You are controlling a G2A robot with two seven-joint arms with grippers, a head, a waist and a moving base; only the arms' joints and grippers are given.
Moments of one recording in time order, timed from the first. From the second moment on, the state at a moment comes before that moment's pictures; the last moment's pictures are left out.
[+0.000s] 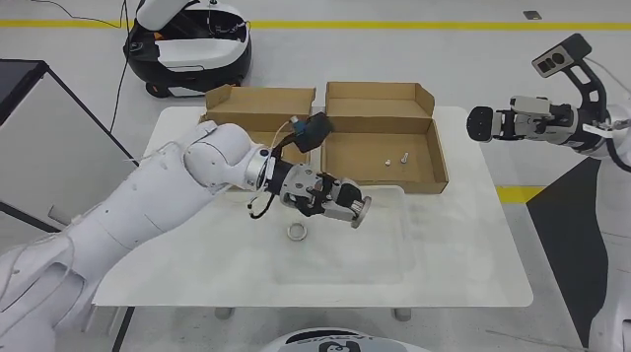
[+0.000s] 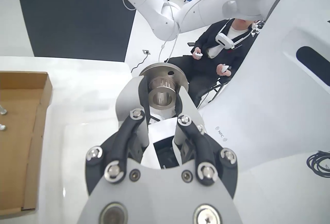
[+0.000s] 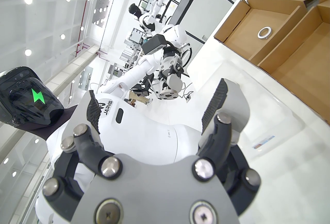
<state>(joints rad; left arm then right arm) 0.64 -0.93 -0.46 -1.57 -0.31 -1.01 -0.81 -1.17 -0.92 1.75 -1.59 0.61 0.05 1.54</state>
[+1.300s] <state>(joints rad) 0.84 -0.98 -0.62 -1.76 -0.56 -1.01 -0.81 -1.17 -0.92 1.75 -1.59 0.61 0.05 1.54</state>
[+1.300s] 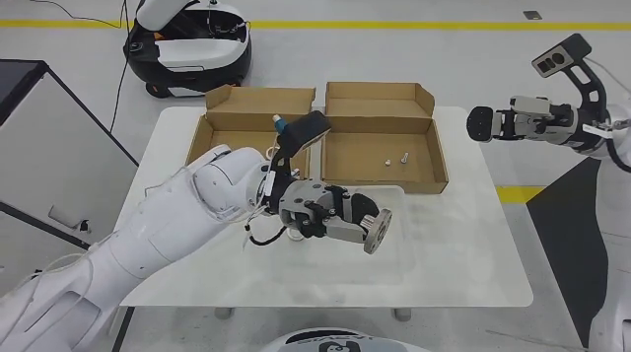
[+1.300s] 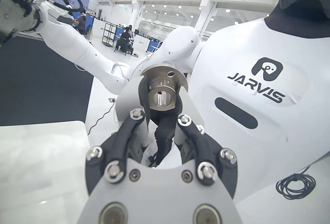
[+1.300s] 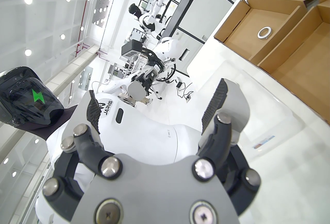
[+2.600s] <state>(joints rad) 0.85 -0.98 -0.62 -1.78 -0.56 -1.01 -0.80 -1.17 -0.92 1.75 -1.59 0.61 0.05 1.54</state>
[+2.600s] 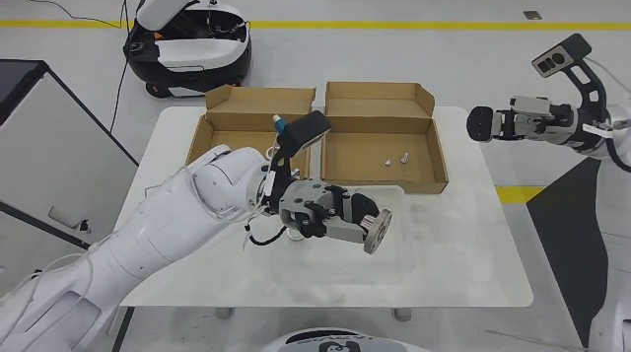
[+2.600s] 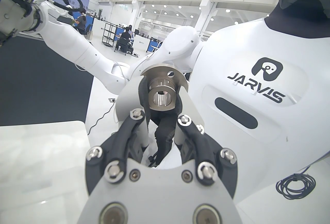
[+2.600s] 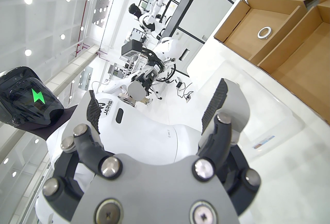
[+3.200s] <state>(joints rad) 0.95 -1.05 -0.72 -1.89 -0.83 -1.01 -0.81 -1.17 -0.92 1.75 -1.59 0.61 0.05 1.54</state>
